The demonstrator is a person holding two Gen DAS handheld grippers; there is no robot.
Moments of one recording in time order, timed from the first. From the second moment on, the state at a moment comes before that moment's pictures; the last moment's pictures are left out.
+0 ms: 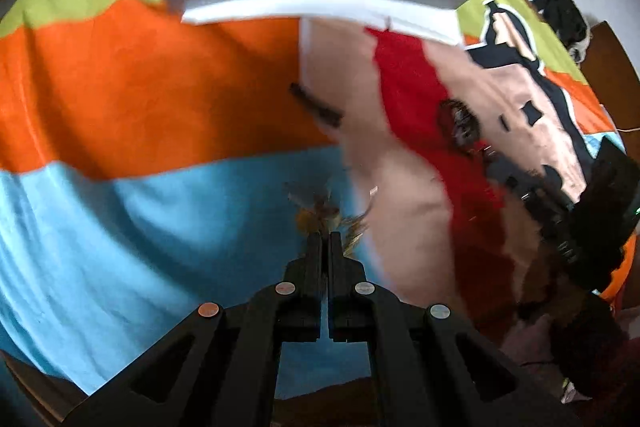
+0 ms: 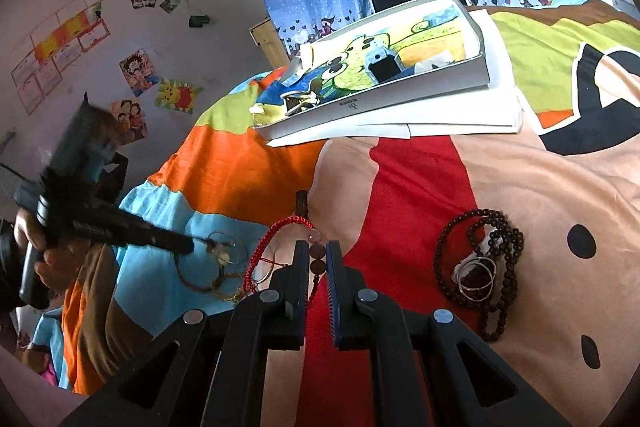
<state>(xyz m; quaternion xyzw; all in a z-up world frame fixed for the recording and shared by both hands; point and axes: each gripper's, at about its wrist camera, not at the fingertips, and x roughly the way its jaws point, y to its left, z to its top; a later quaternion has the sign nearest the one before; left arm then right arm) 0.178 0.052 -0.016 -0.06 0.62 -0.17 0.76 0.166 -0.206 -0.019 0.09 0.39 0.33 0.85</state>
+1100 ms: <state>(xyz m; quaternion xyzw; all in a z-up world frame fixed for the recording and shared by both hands) 0.209 0.003 -0.054 0.09 0.60 -0.21 0.77 0.173 -0.214 -0.035 0.09 0.41 0.32 0.85</state>
